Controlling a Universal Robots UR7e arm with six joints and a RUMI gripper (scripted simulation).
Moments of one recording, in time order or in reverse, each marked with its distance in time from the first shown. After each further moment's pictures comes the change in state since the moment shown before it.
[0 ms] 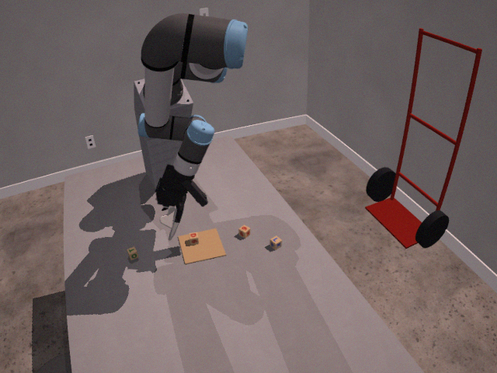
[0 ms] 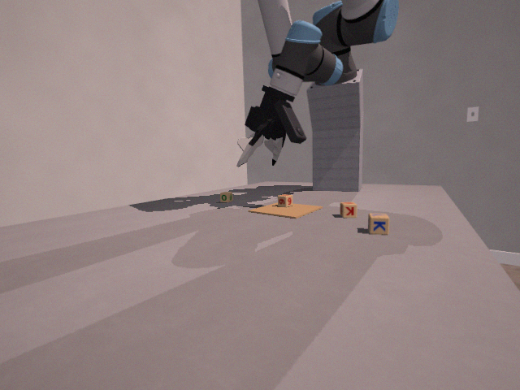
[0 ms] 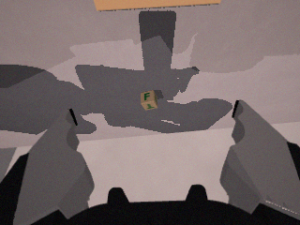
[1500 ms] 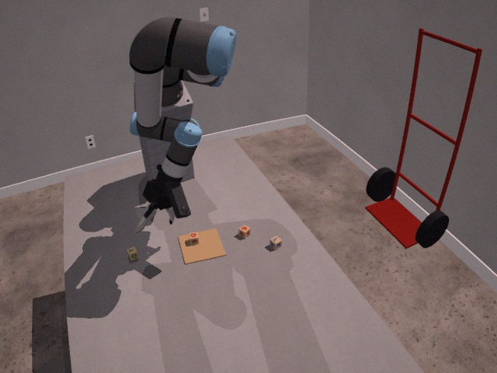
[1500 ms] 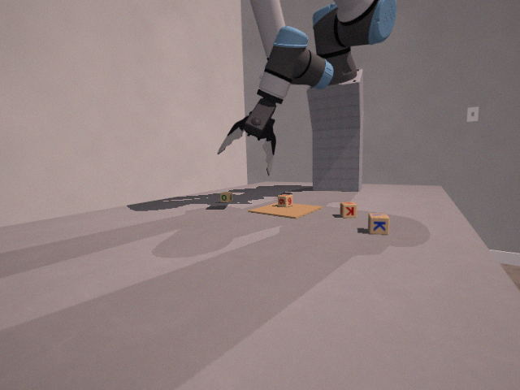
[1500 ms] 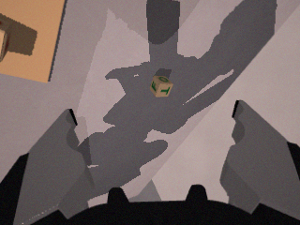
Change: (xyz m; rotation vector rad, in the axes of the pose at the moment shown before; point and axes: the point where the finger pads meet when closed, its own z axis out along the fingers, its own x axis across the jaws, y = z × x) arm 0.013 0.039 0.016 0.001 0.004 0.992
